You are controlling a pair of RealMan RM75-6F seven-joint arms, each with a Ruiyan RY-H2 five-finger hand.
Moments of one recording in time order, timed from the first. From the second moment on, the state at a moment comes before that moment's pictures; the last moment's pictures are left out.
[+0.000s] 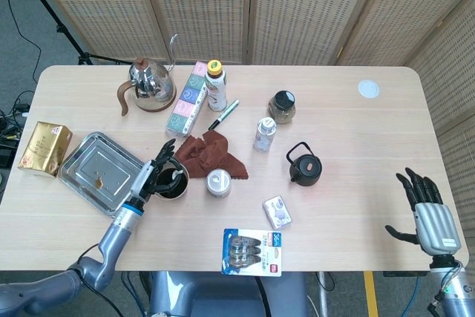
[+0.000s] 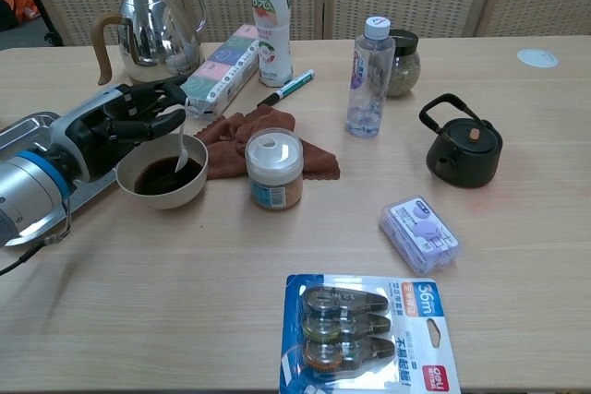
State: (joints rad) left arm -0.57 -1.85 -0.13 -1.00 1.47 1.10 -1.28; right arm 0.11 -1.18 0.06 -1.53 -1.49 1.42 0.12
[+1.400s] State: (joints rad) left arm -0.54 -1.90 -0.10 -0.92 1.49 1.15 -1.33; right arm 0.11 -1.19 0.05 -1.53 -1.49 1.42 0.11
